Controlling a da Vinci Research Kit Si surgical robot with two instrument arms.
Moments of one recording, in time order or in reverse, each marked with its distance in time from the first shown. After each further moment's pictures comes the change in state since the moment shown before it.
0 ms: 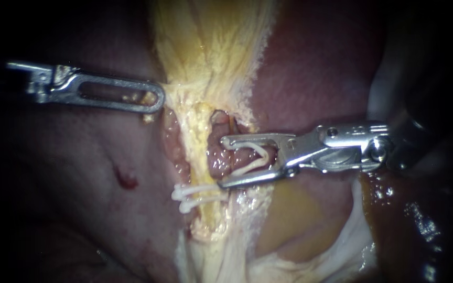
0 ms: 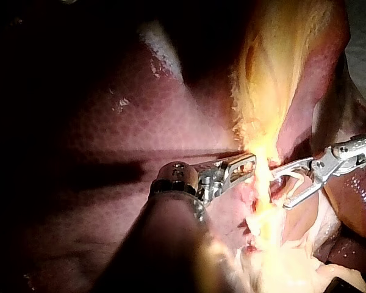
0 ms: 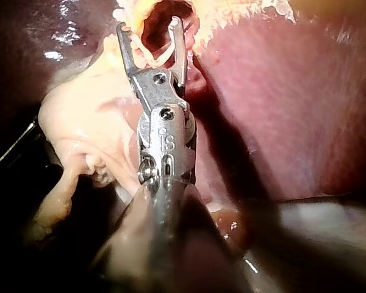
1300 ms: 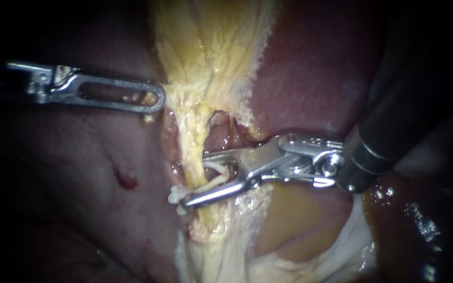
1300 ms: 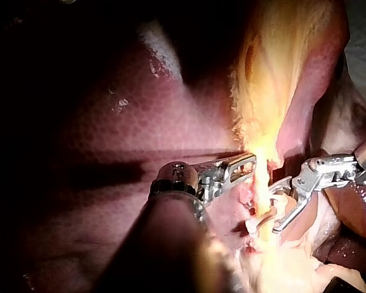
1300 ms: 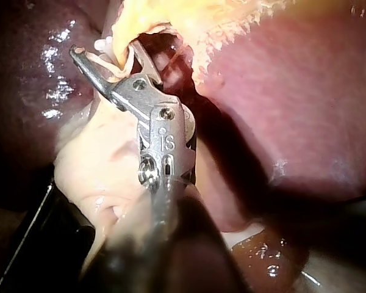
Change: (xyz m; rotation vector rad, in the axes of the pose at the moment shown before) right arm 0.001 0.000 0.007 0.209 0.106 0.114; left arm 0.000 0.000 0.000 0.000 0.000 0.000
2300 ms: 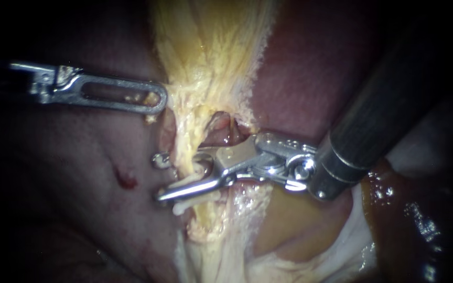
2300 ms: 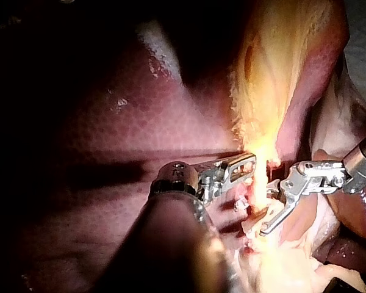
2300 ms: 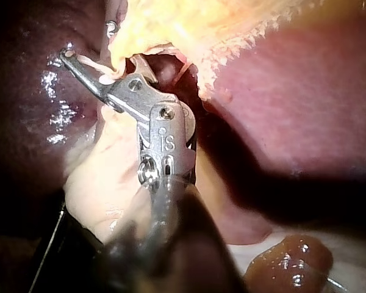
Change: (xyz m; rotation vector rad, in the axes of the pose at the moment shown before) right arm 0.001 0.002 0.003 -0.002 0.091 0.003; left arm 0.000 0.000 0.000 -0.001 -0.001 0.000
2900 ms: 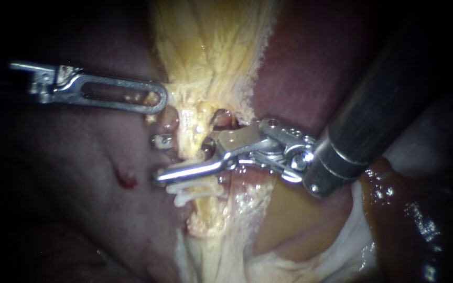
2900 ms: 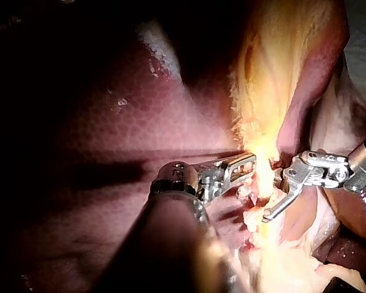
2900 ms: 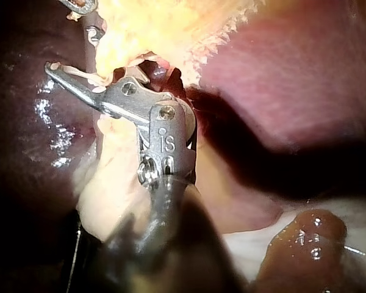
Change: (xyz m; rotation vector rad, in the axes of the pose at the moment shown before) right arm 0.003 0.000 -0.001 -0.024 0.082 0.017; left arm 0.000 0.000 0.000 0.000 0.000 0.000
